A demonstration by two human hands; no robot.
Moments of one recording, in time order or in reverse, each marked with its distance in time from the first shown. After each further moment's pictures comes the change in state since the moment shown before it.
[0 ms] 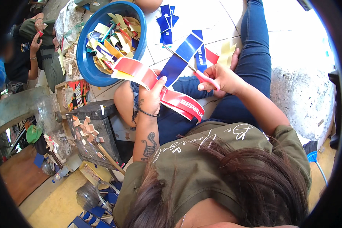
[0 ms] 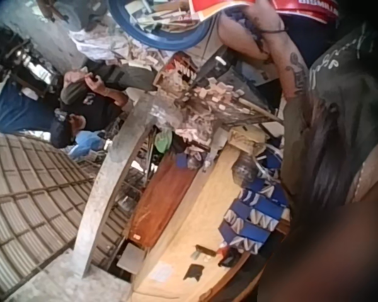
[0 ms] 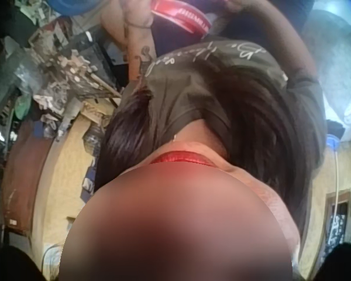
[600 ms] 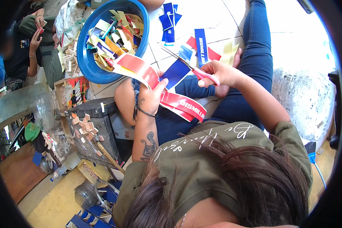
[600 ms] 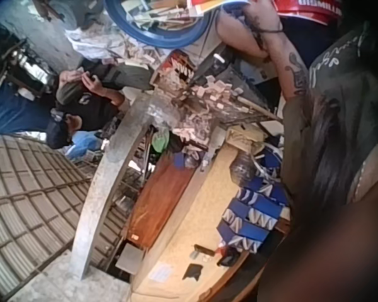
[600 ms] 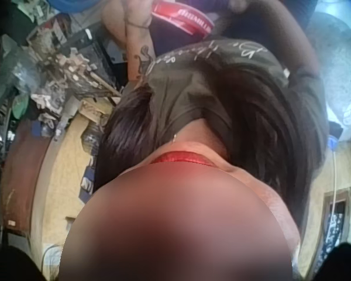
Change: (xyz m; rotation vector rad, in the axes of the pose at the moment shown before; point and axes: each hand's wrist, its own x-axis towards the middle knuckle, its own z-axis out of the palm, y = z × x) left_hand -0.001 0.002 -0.011 0.139 -0.023 -0.046; right_hand 0.020 0.001 -0.007 -0.054 -0.146 0.001
